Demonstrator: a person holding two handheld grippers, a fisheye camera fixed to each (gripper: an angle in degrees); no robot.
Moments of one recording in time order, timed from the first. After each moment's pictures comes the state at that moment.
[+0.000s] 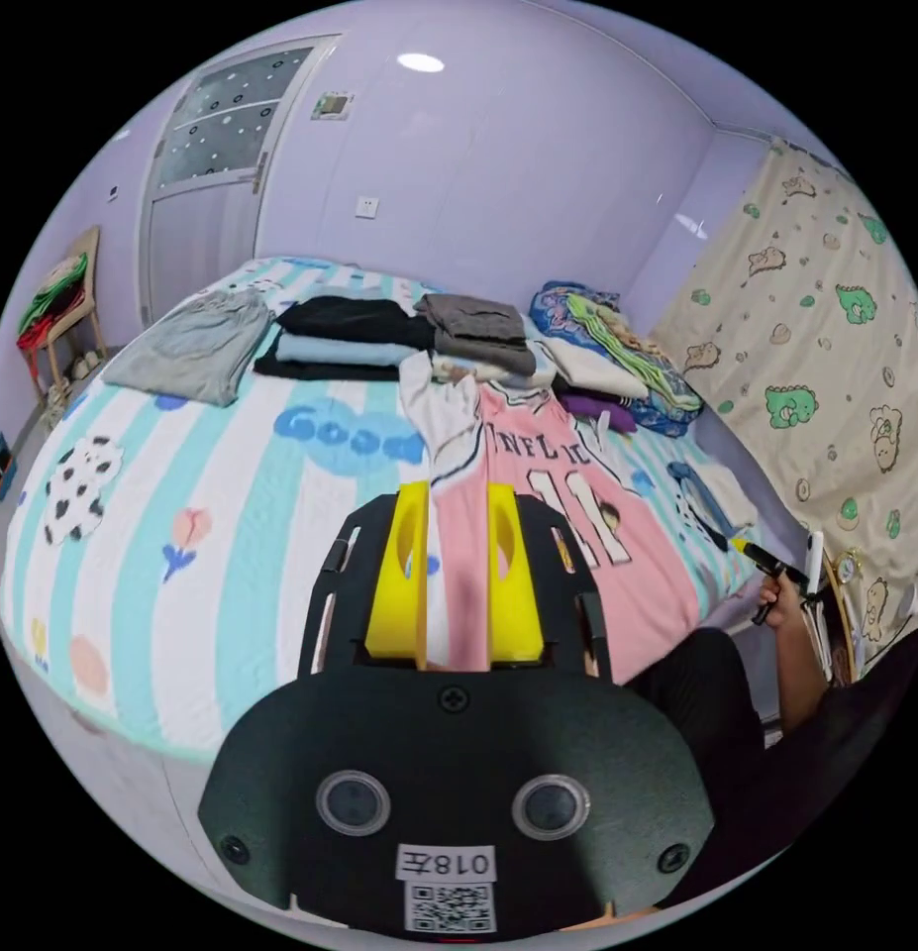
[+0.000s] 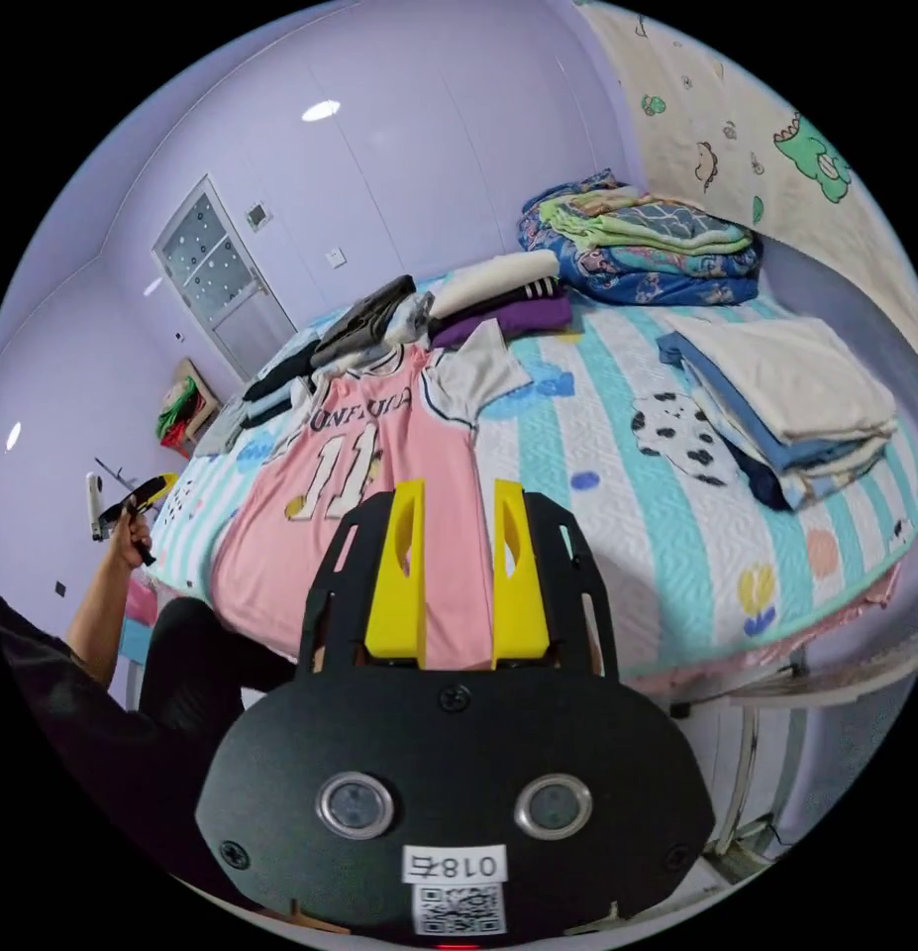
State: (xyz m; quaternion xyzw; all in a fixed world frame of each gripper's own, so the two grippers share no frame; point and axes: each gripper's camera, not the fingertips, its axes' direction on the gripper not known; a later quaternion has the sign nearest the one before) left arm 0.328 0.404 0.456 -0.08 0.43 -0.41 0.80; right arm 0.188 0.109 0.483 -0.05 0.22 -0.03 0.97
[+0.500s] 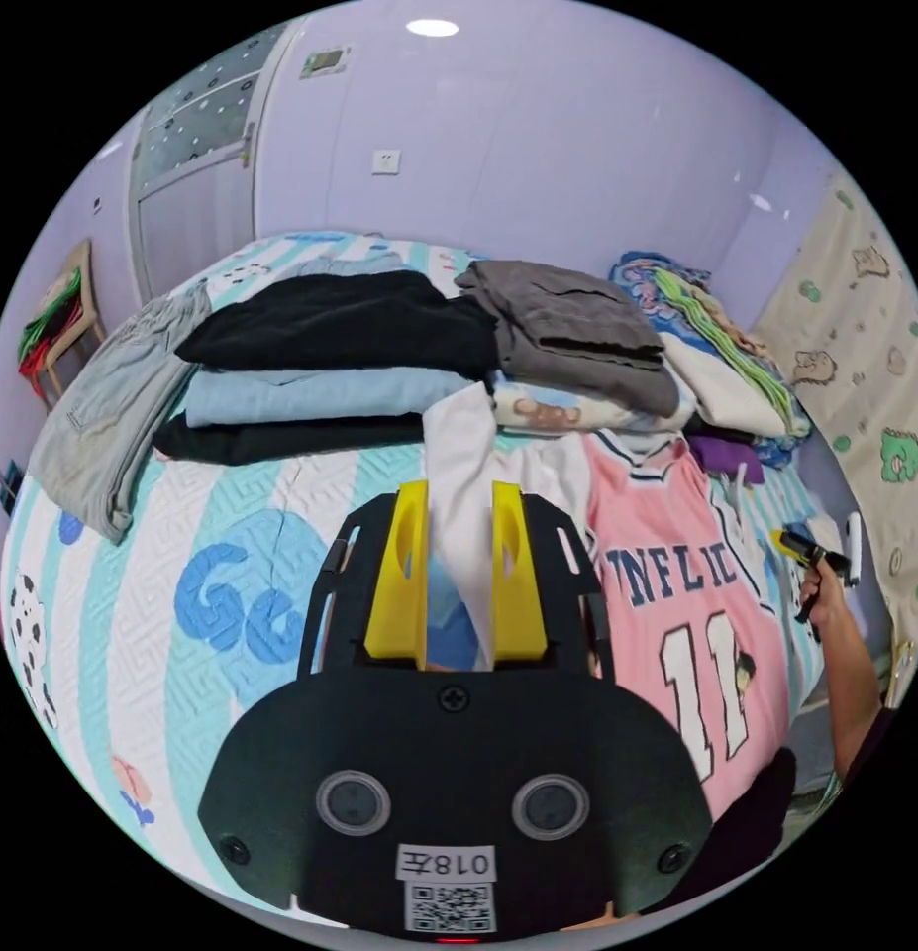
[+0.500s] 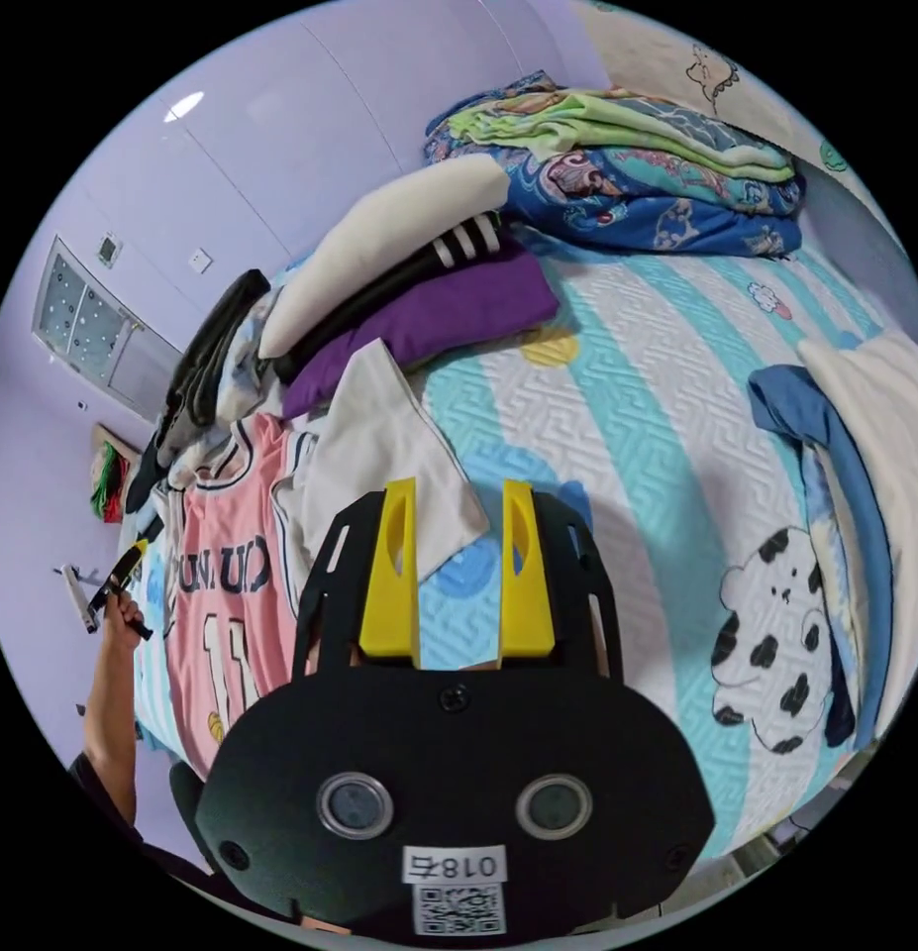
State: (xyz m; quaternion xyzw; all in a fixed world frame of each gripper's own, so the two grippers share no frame) left arm 0.454 0.329 0.737 -0.19 0.37 -0.39 0.82; right arm 0.321 -0.071 0.647 -0.12 0.28 0.08 0.95
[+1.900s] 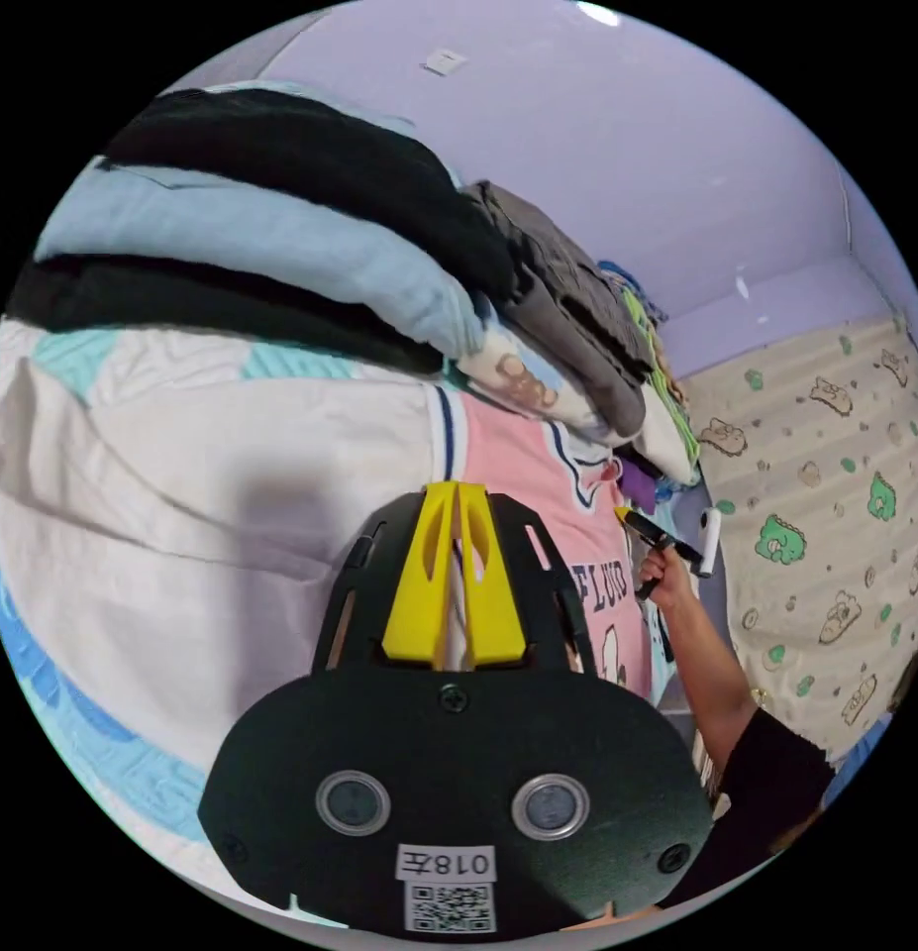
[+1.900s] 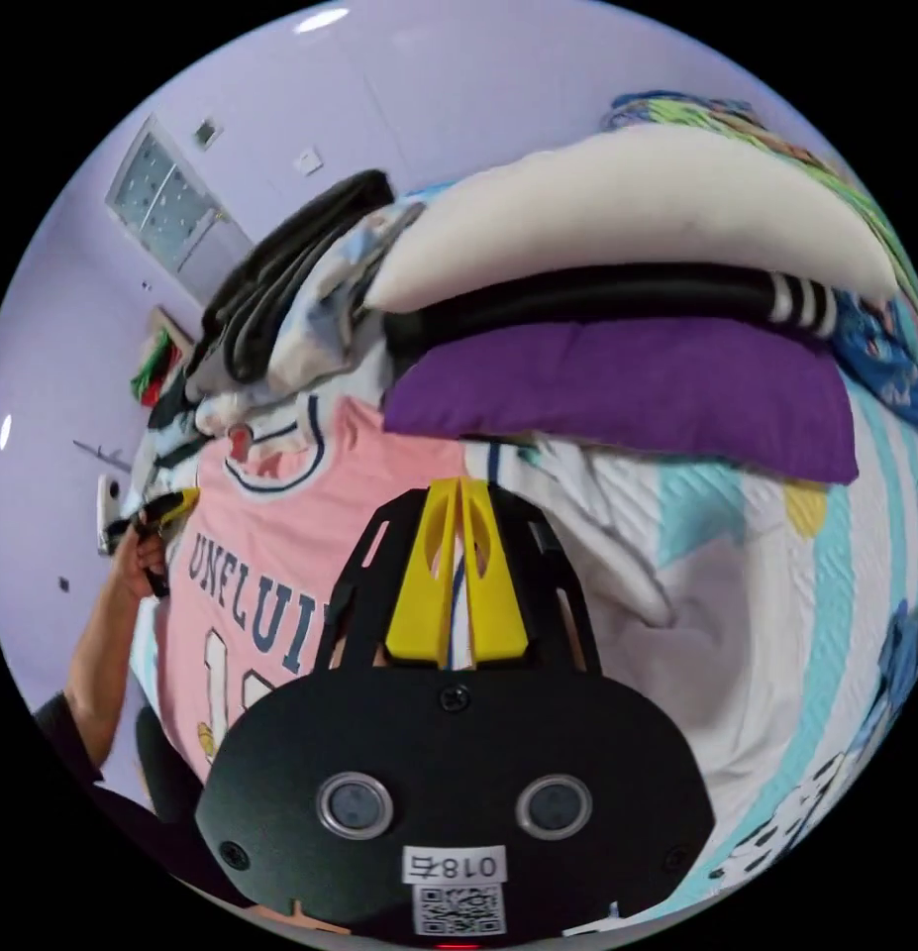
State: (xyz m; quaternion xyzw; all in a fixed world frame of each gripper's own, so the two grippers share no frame) left arm 0.539 0.488 0.812 -0.20 0.54 -0.50 0.65; right arm 0.325 -0.060 0.738 -0.17 0.19 0.00 0.97
